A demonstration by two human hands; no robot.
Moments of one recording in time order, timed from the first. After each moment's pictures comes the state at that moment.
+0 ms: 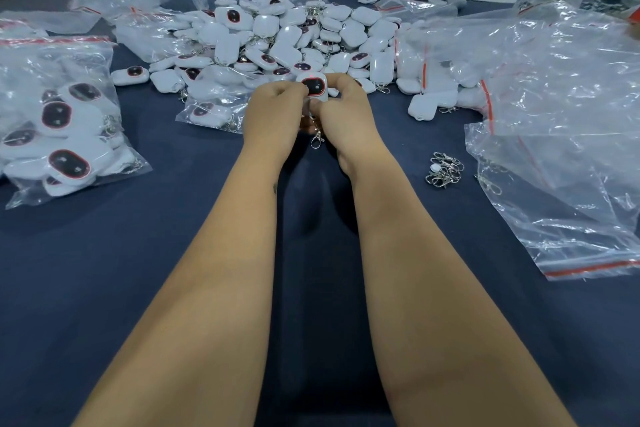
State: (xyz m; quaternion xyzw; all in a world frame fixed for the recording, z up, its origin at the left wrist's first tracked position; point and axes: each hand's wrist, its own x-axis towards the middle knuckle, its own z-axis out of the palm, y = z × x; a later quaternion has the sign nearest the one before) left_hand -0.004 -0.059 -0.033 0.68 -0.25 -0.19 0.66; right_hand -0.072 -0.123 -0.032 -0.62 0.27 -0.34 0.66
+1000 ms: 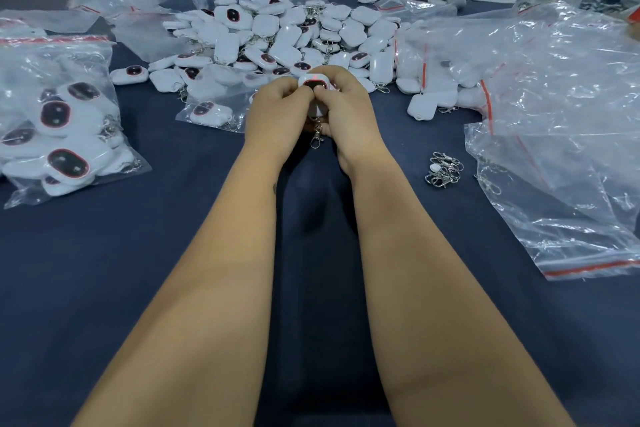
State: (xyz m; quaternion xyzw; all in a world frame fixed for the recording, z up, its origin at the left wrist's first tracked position) left_hand -0.002 -0.061 -0.035 0.69 -0.29 -0.18 0.64; right_hand -0.076 -0.121 -0.027 -0.60 0.24 -0.35 0.68
